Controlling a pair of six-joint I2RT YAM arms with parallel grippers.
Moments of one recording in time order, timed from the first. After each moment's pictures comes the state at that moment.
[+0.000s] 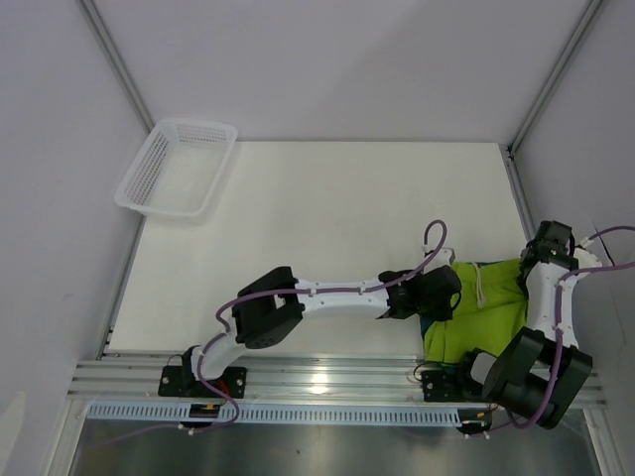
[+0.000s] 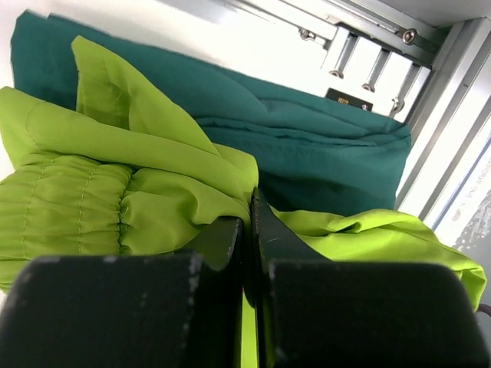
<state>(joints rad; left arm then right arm) -1.31 2.23 1.78 -0.31 -0.15 -0.98 -0.48 1.15 0.84 -0.80 0.47 0.58</state>
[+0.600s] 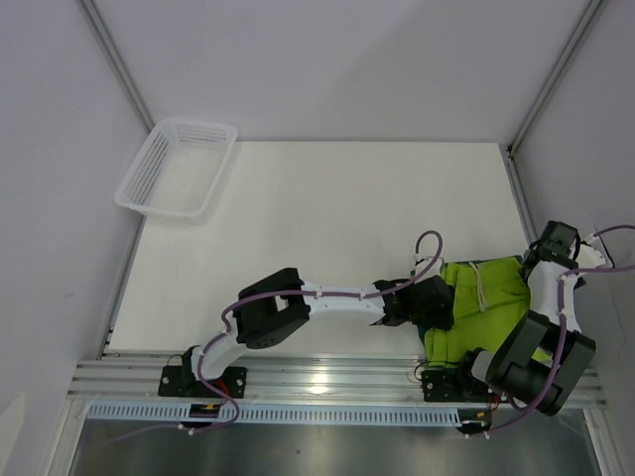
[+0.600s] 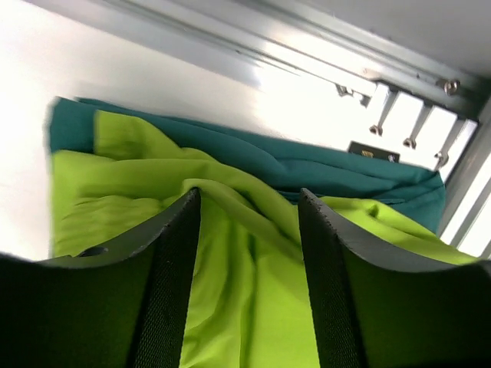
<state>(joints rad) -1.31 2.24 1.64 -0.19 -0.18 -0.95 -0.53 1.24 0.78 -0.55 0.44 0.55</state>
